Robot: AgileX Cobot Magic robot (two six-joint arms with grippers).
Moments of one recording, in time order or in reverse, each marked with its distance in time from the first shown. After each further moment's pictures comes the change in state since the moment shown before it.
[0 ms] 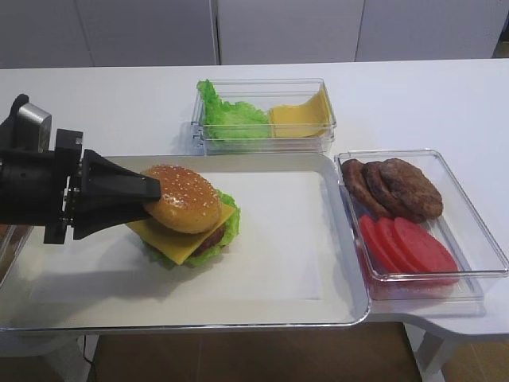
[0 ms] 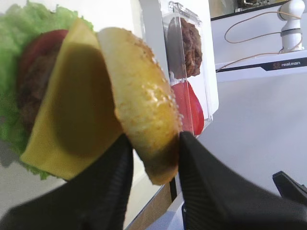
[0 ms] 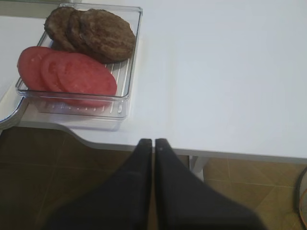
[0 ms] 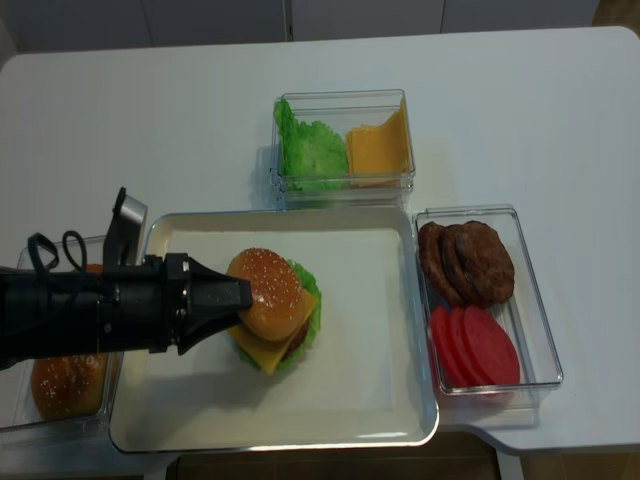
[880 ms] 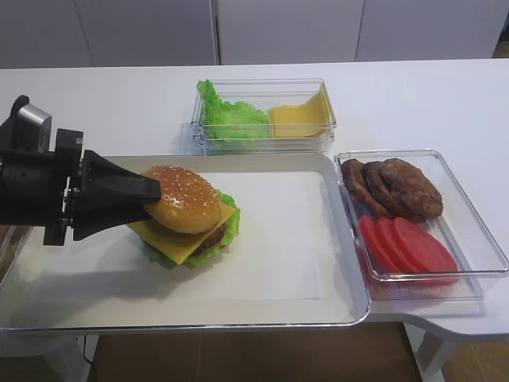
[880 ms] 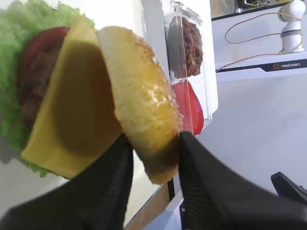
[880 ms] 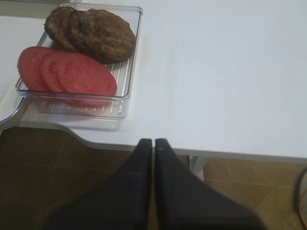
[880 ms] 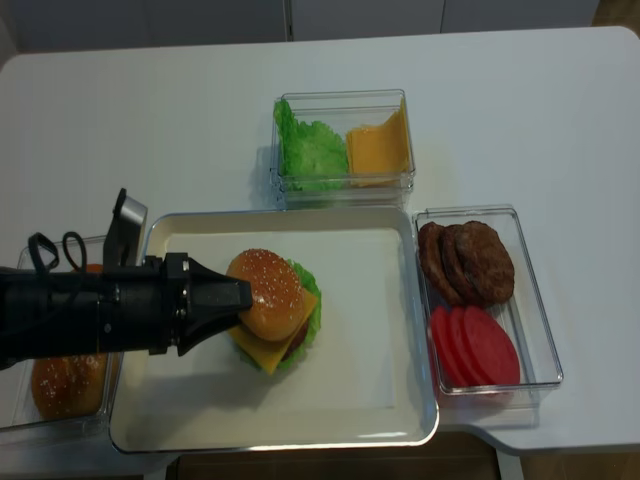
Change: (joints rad) left arm 0.000 0.000 0.000 0.004 0.000 -0.018; right arm 0.000 0.000 0.000 0.000 0.000 0.002
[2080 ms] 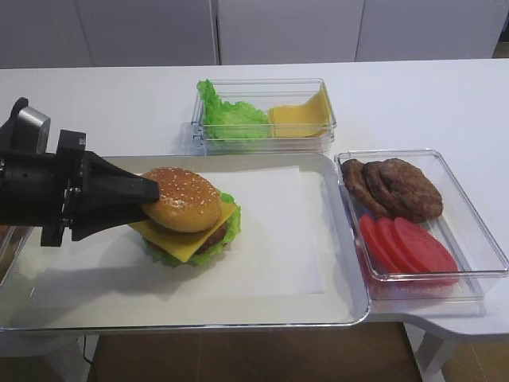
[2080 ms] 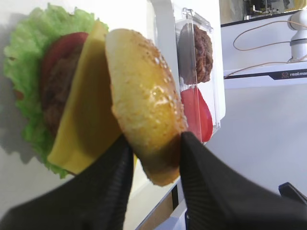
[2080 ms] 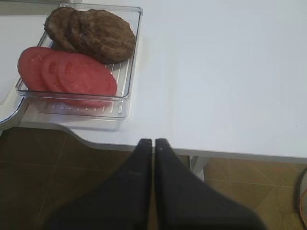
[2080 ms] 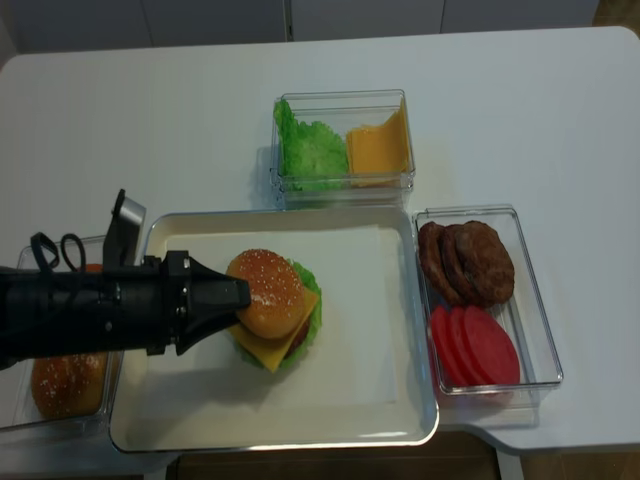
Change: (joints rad) left arm 0.000 0.000 0.000 0.000 -0.037 -0.020; right arm 0.000 0.000 0.000 0.000 0.000 0.000
